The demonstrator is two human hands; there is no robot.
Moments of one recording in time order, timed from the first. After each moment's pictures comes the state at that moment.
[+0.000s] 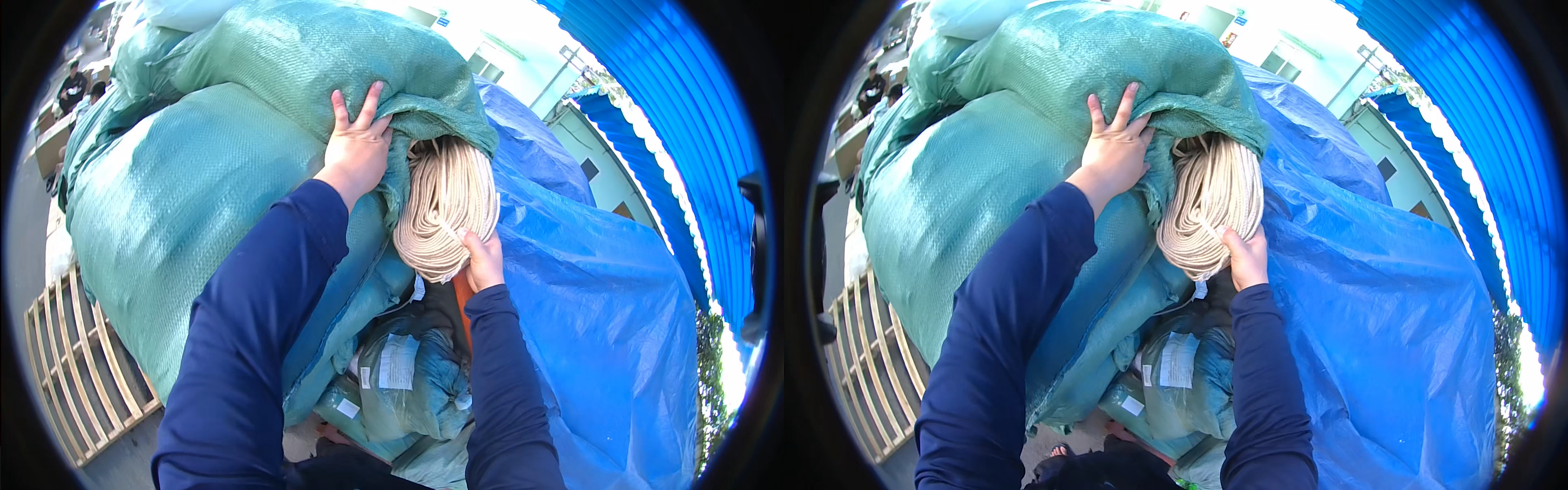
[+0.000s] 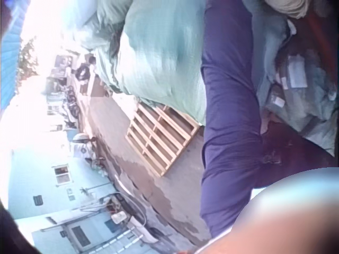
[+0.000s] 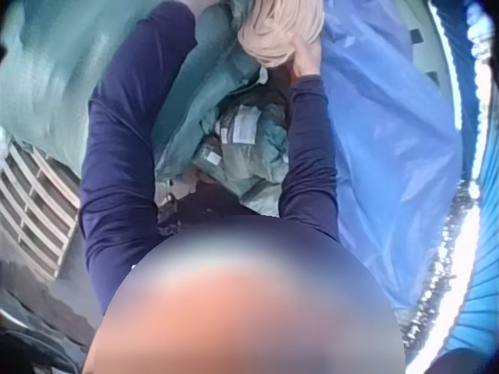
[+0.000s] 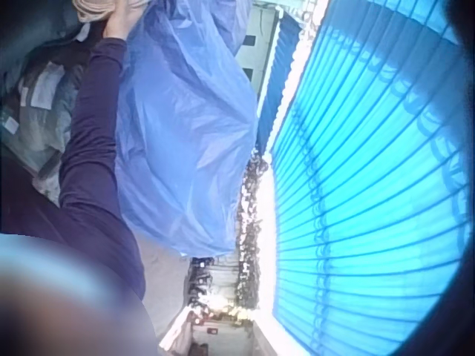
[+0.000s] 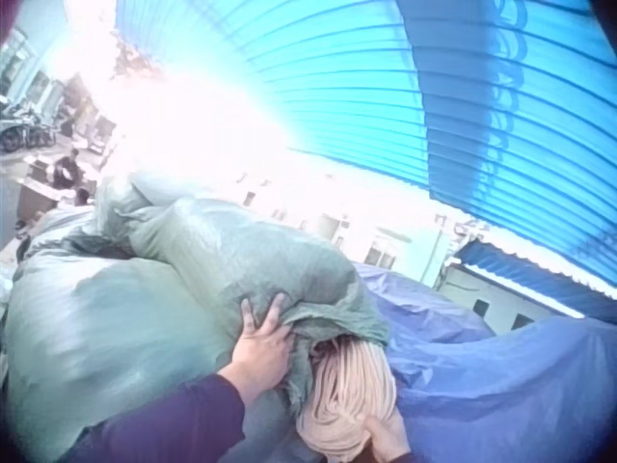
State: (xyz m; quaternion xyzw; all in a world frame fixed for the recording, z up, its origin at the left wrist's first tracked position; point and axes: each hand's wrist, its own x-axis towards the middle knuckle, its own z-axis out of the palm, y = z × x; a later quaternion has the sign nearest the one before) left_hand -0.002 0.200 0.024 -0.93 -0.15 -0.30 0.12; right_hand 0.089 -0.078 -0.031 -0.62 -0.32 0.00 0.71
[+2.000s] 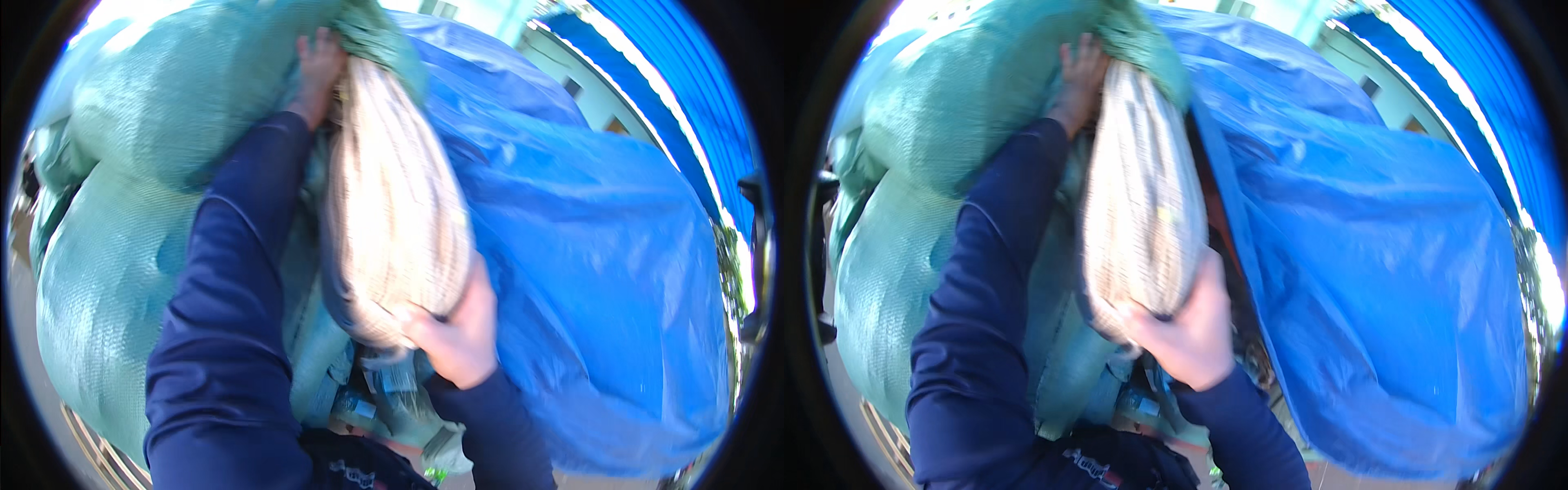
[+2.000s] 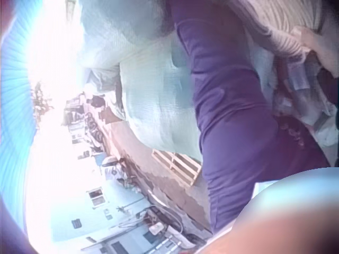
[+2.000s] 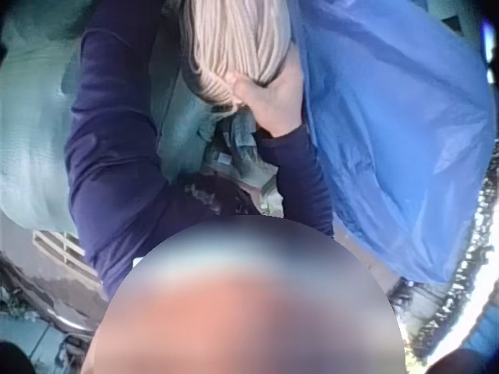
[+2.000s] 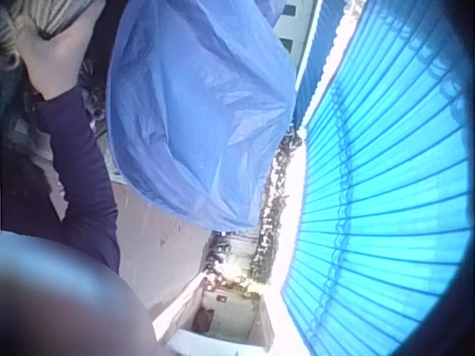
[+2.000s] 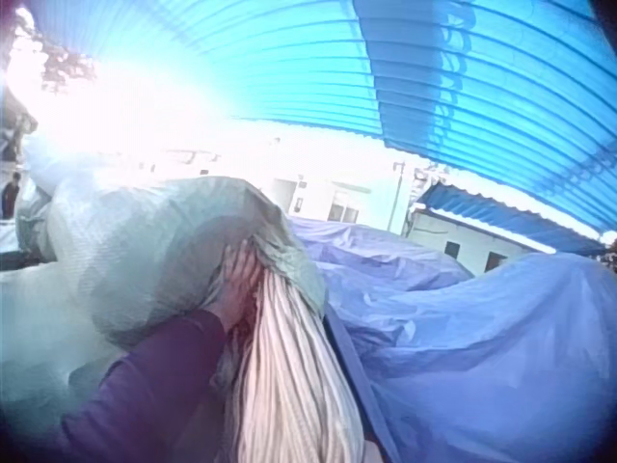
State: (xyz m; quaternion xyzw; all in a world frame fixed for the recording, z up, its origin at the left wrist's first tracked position) left_hand 0.278 0.233 0.042 -0.84 -0.18 -0.37 0.35; right_hand 0.008 -0.088 0.014 -0.65 -0.29 -0.01 0.70
